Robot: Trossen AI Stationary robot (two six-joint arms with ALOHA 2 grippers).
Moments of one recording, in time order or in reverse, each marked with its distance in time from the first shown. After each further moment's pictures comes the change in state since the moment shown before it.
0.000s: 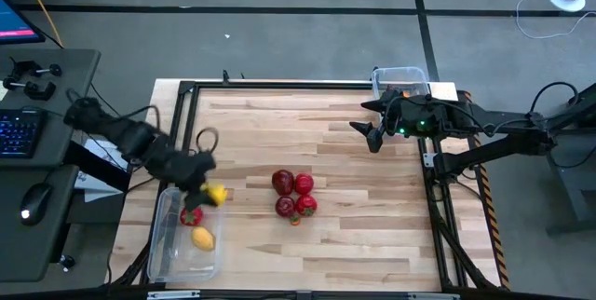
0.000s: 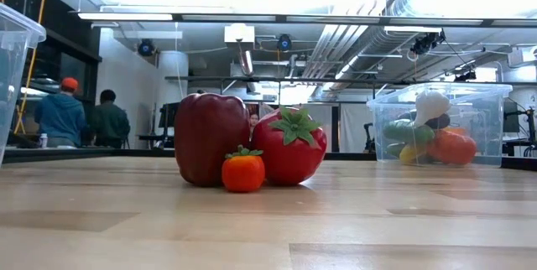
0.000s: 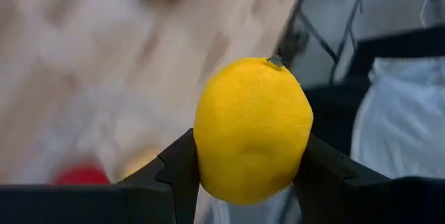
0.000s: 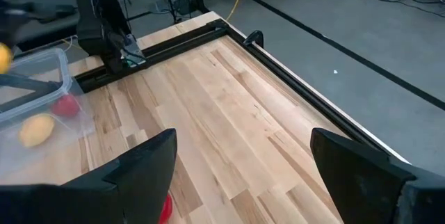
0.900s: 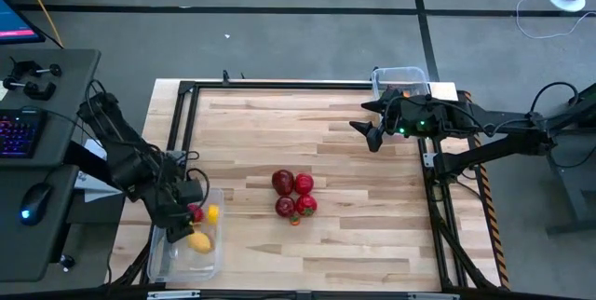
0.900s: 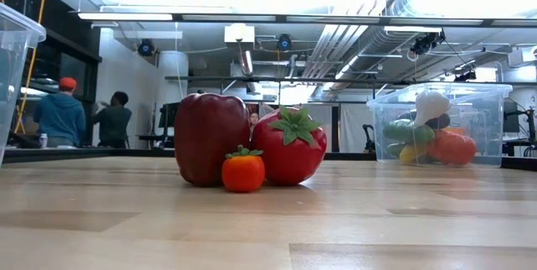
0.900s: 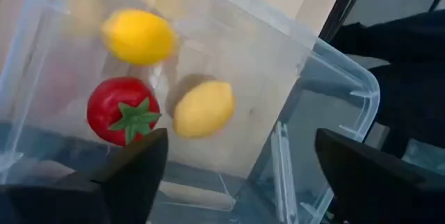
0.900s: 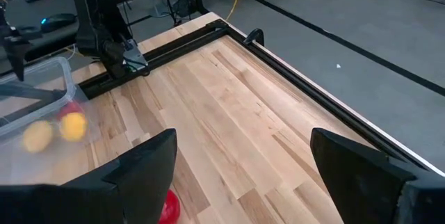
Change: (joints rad) left arm -0.317 0.125 -0.007 -0.158 -0.037 -0.179; right arm 0.000 0.000 0.000 0.000 -0.001 0.051
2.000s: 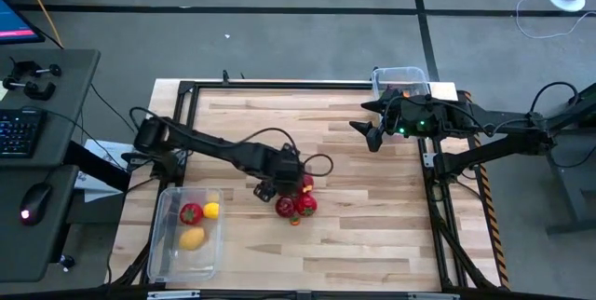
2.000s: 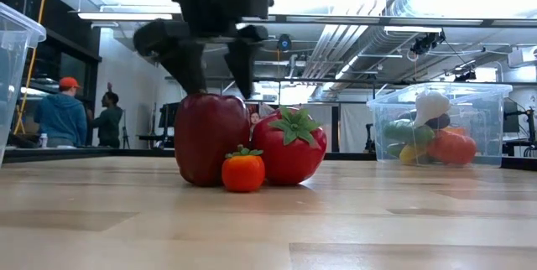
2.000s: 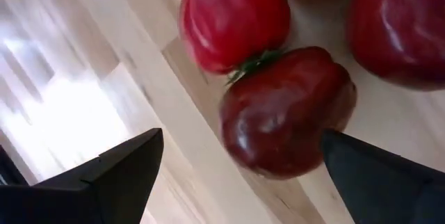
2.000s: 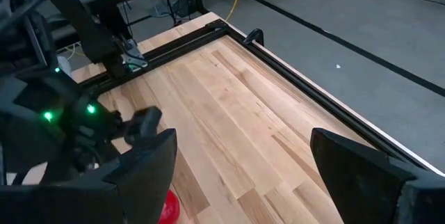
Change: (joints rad) left arm 0.675 0.739 0.278 0.331 -0.299 1.840; right arm 0.000 0.000 0.000 0.000 0.000 -0.002
